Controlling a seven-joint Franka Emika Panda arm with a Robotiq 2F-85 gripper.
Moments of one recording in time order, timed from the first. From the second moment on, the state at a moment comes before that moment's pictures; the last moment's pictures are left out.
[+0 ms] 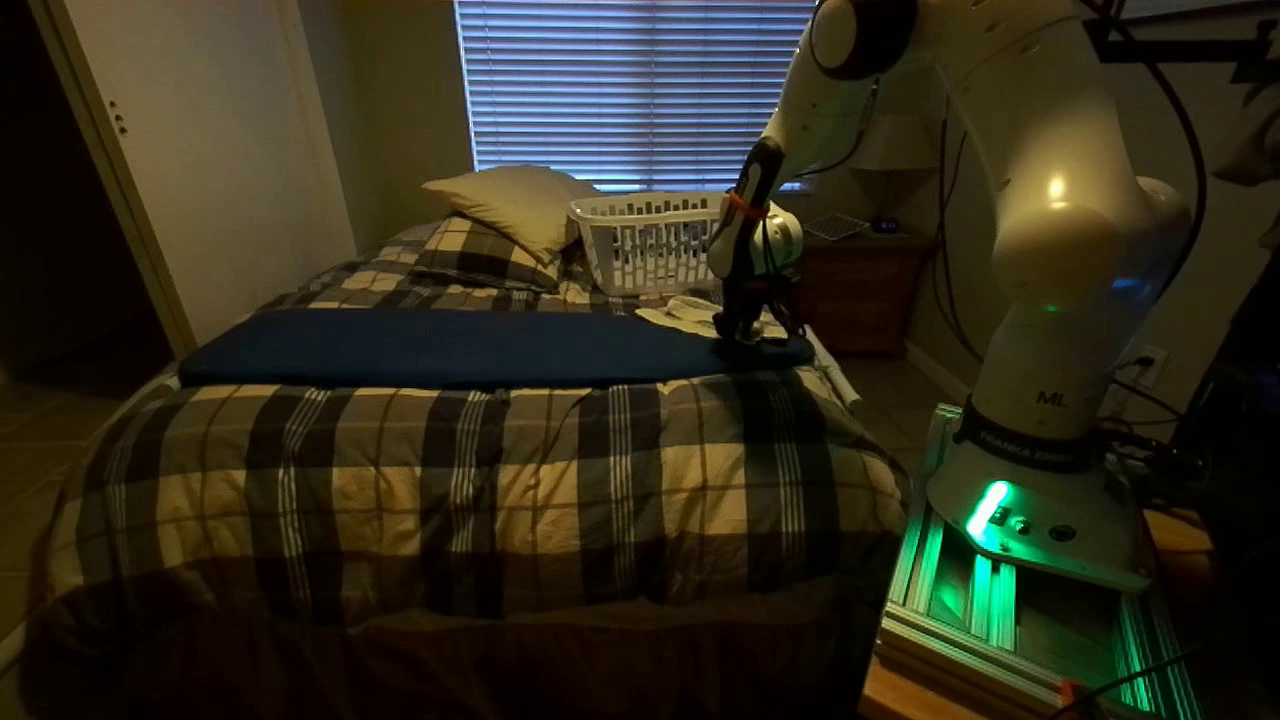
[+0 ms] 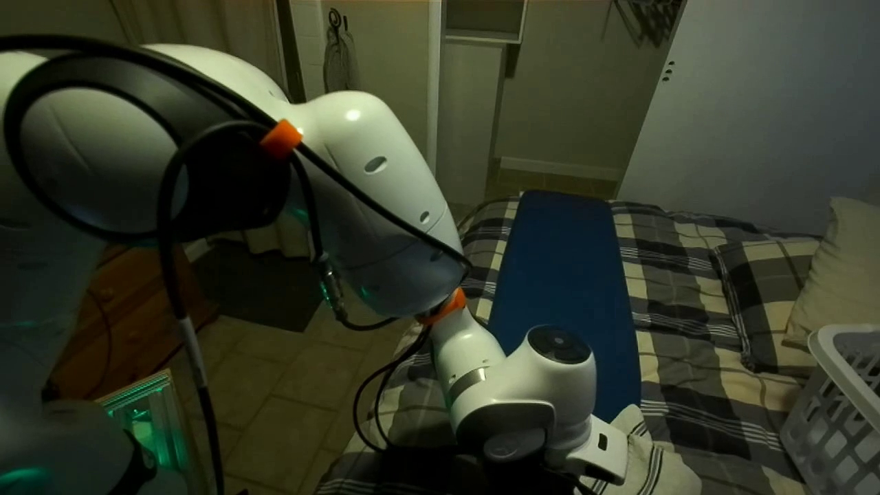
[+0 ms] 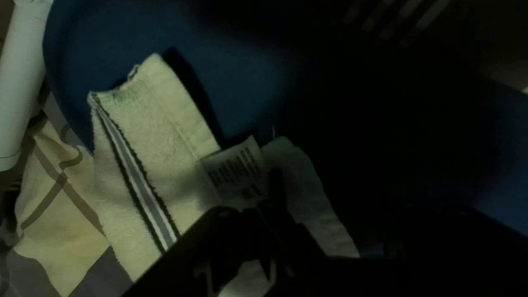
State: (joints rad) arm -0.35 0.64 -0.26 -2.07 -0.09 2.84 -0.11
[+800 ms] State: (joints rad) arm -0.36 0.63 -0.24 -2.05 -0.09 2.83 -0.14
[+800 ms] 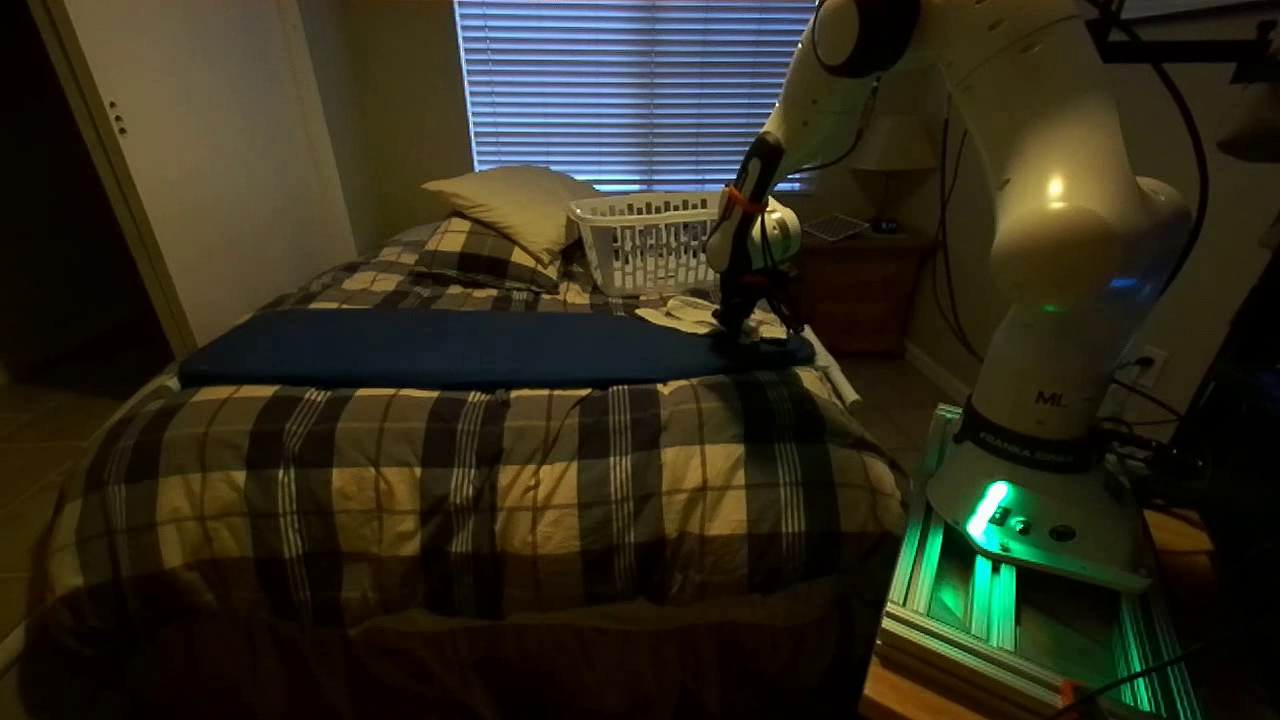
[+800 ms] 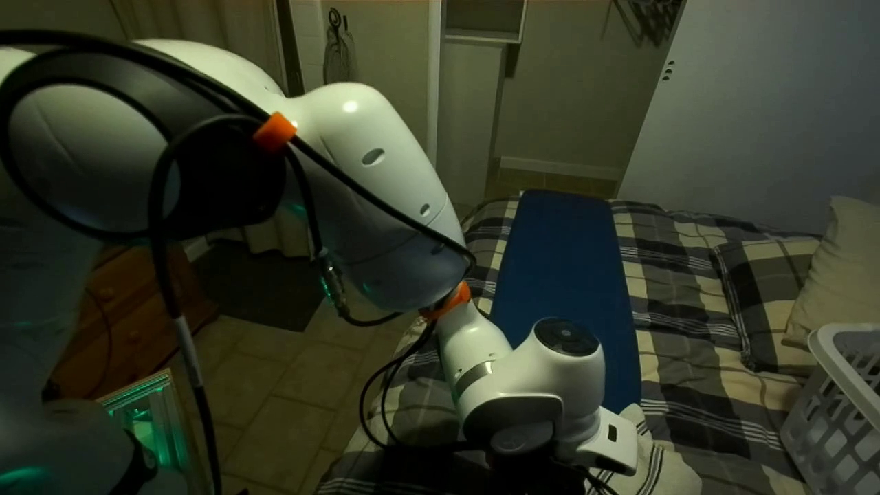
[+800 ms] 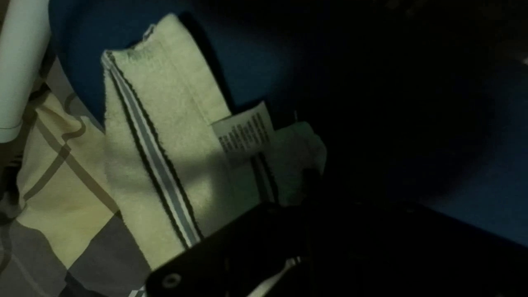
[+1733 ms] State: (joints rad) arm -0.39 0.35 -0.08 -2.01 0.25 2.54 -0.17
